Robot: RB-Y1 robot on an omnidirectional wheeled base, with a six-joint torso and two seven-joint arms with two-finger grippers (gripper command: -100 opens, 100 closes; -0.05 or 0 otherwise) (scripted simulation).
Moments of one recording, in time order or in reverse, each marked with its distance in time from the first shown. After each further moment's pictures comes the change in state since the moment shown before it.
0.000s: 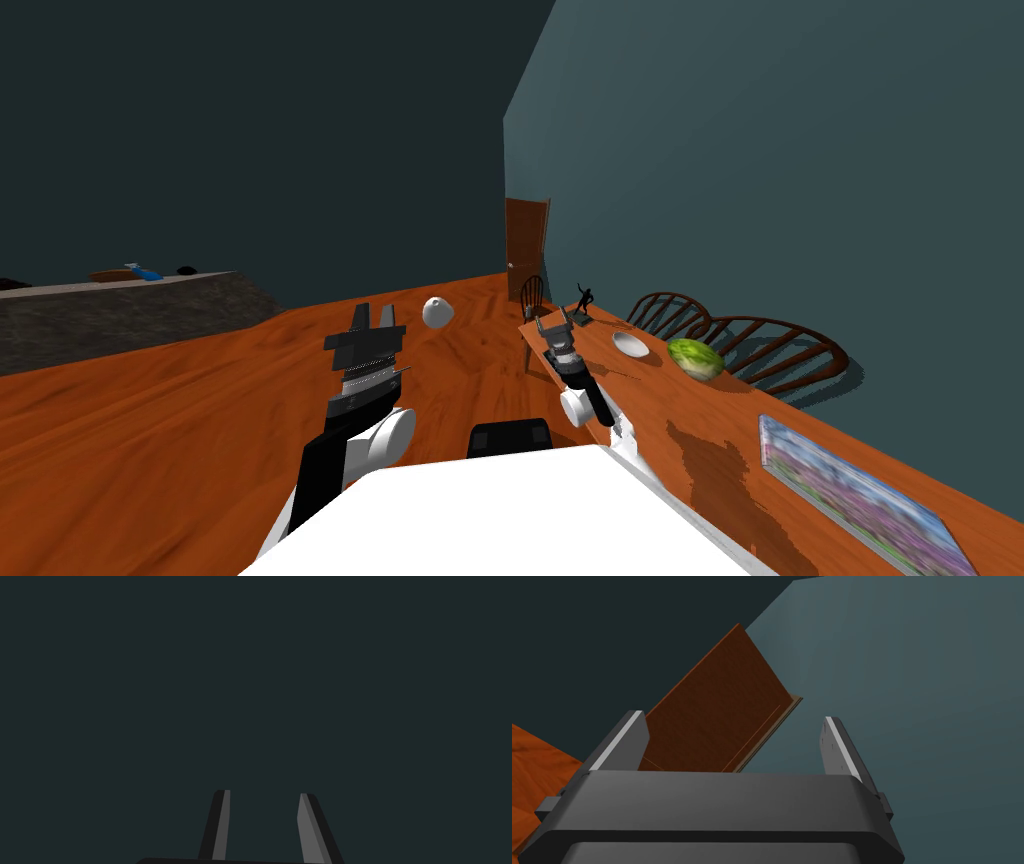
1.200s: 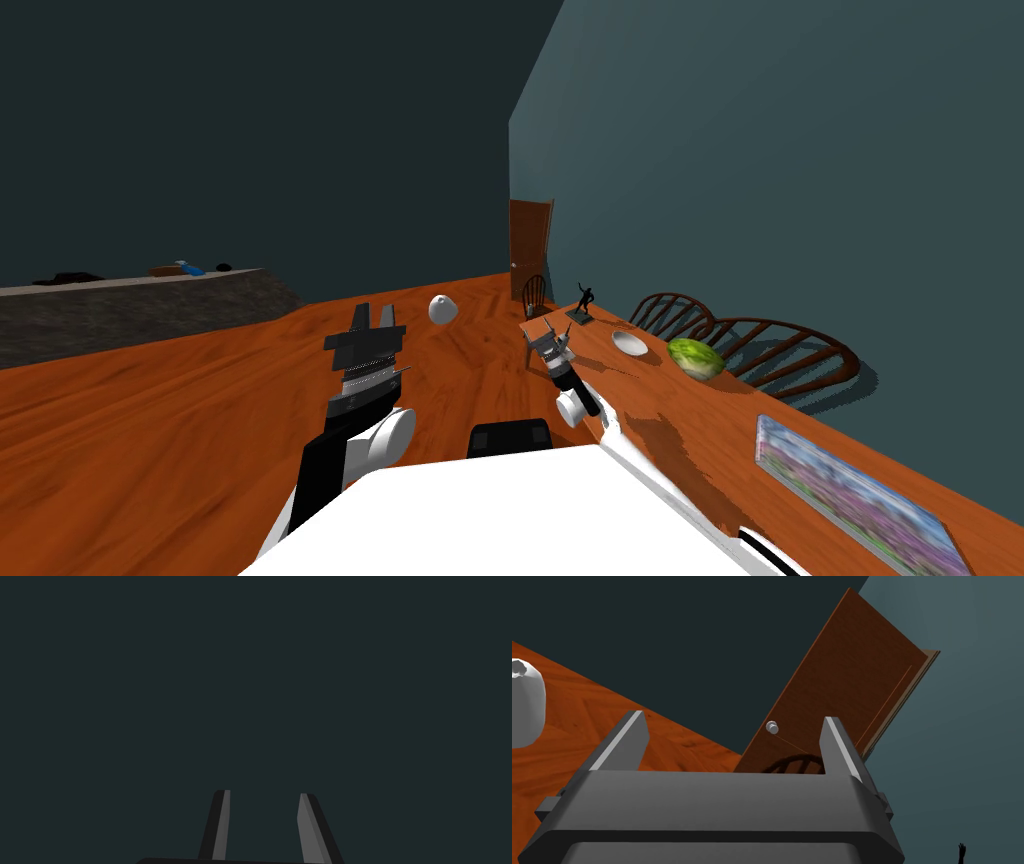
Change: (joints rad) left arm 0.000 0.000 0.000 0.000 0.000 0.000 0.000; right arm -0.133 -0.111 0.166 0.269 -0.105 -0.005 -0.306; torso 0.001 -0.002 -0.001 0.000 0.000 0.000
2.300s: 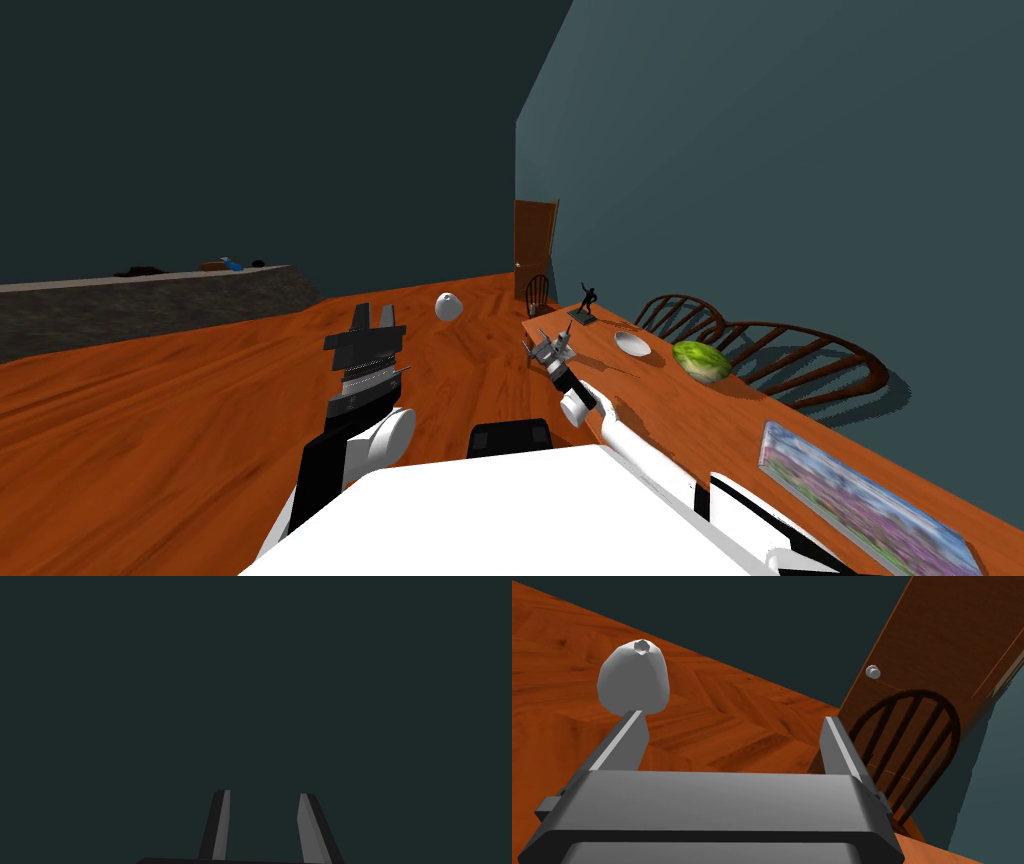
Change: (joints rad) left arm 0.000 0.000 0.000 0.000 0.000 0.000 0.000; right arm -0.132 -0.111 0.164 0.238 -0.103 0.007 -0.292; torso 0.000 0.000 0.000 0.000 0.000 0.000
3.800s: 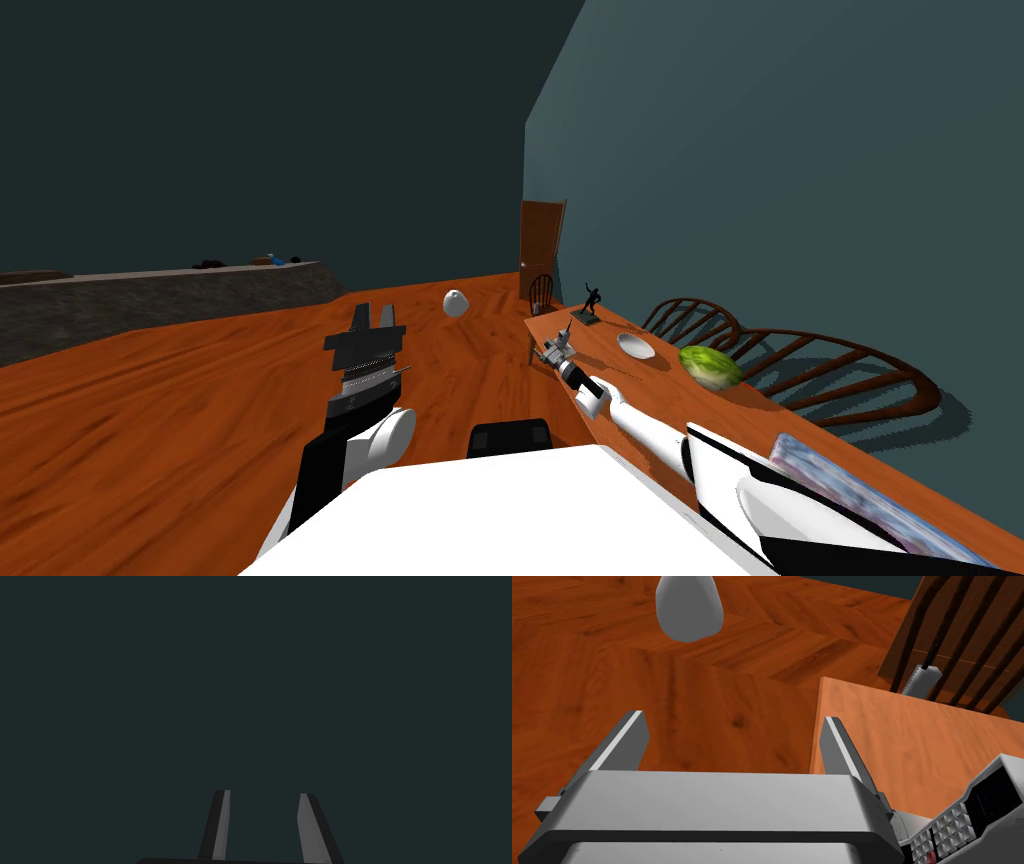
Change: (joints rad) left arm 0.000 0.000 0.000 0.000 0.000 0.000 0.000; right arm -0.189 -0.142 0.222 0.333 -0.133 0.001 -0.399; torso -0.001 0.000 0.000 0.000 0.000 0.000
